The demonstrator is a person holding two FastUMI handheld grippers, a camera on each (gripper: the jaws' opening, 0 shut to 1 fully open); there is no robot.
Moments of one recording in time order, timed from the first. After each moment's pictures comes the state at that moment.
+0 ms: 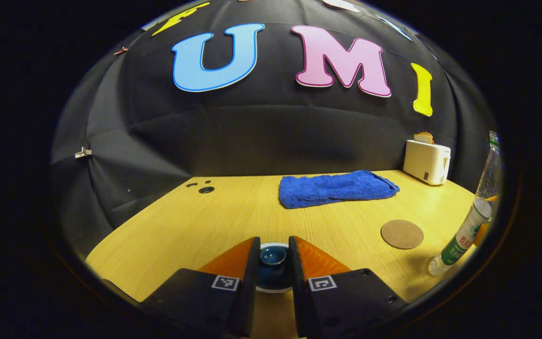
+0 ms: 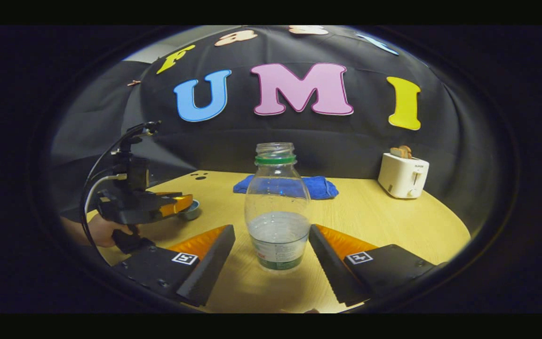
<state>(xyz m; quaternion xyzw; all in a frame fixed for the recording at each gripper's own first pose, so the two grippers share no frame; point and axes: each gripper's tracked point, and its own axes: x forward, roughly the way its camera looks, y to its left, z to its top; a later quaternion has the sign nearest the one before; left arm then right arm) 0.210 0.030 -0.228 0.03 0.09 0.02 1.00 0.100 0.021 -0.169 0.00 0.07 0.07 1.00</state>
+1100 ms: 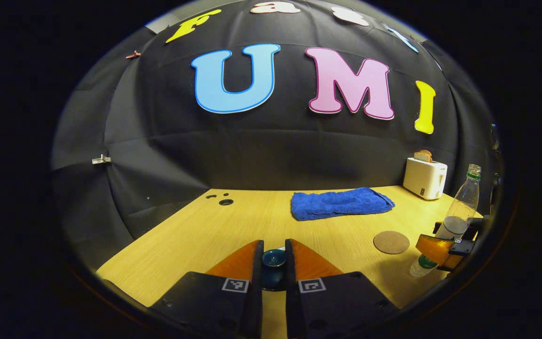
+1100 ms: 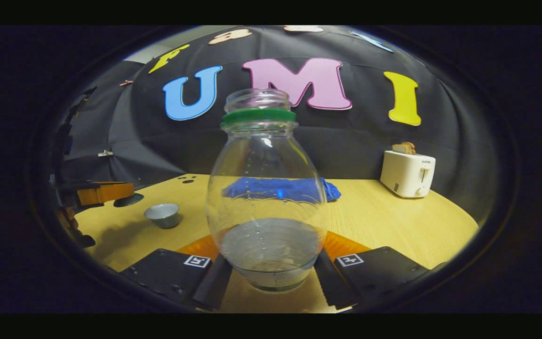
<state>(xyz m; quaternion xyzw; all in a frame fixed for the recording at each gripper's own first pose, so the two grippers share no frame) 0.142 0.058 -0.178 0.01 0.06 0.05 1.00 0.159 0.023 -0.188 0.00 0.05 0.05 1.00</state>
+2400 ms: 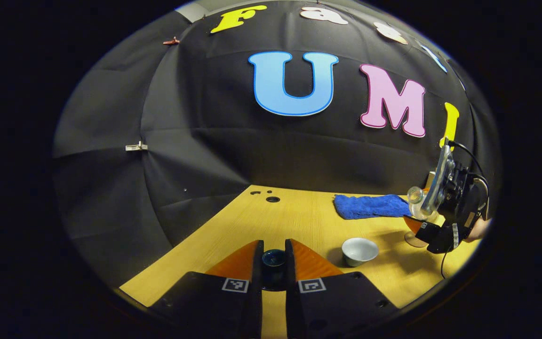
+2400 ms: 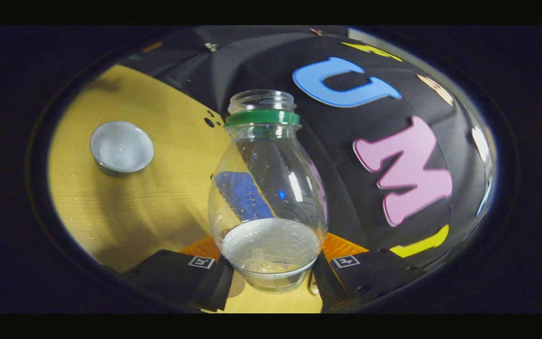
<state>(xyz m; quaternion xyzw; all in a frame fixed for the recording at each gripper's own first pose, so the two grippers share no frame) 0.084 0.199 -0.171 -0.03 0.07 0.09 0.99 0.279 0.104 -0.144 -0.54 -0.01 0.04 0.84</state>
